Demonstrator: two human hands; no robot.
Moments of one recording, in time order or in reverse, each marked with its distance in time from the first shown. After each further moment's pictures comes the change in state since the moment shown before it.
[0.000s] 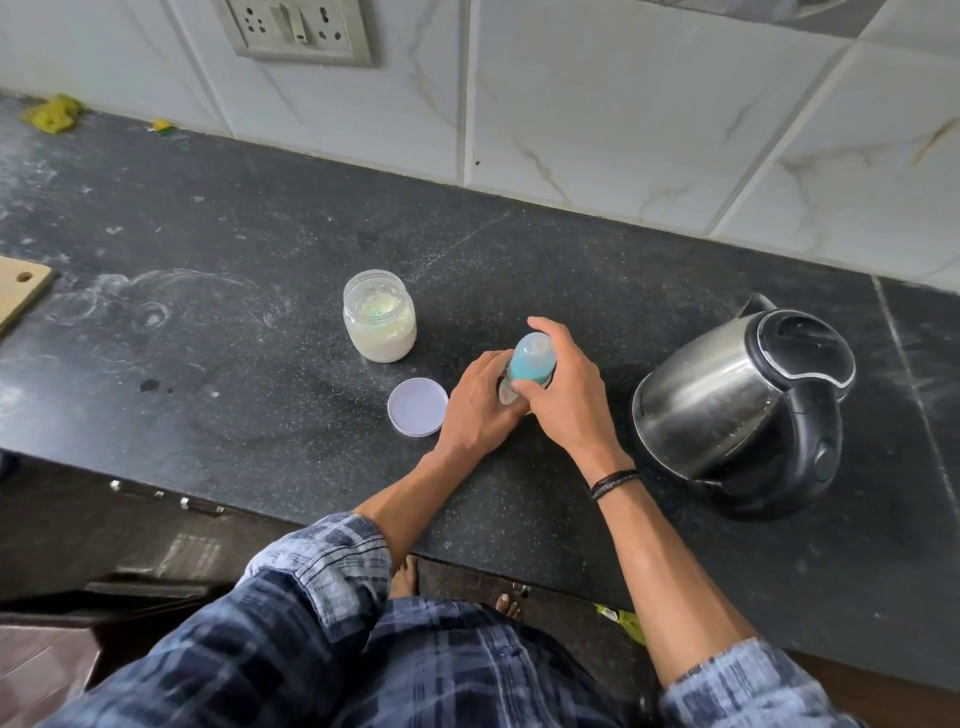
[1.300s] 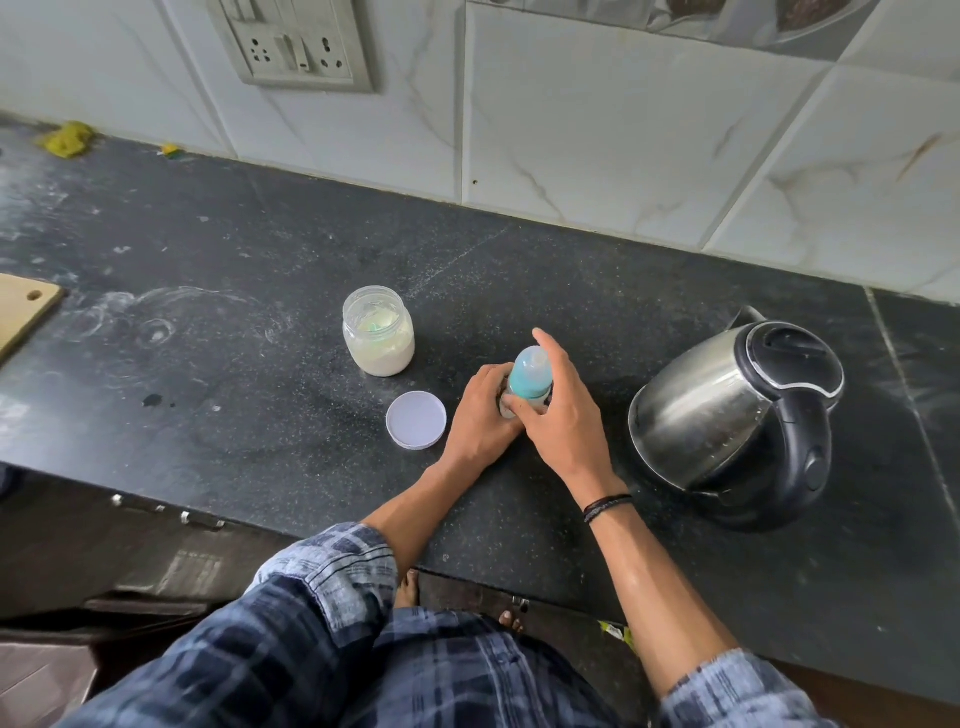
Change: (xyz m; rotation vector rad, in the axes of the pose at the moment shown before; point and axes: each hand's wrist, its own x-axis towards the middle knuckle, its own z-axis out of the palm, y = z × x) left_hand 0.000 0.006 0.003 -0.105 -0.040 -0.097; right_hand -0.011 0.022 0.013 0.084 0.074 -0.075
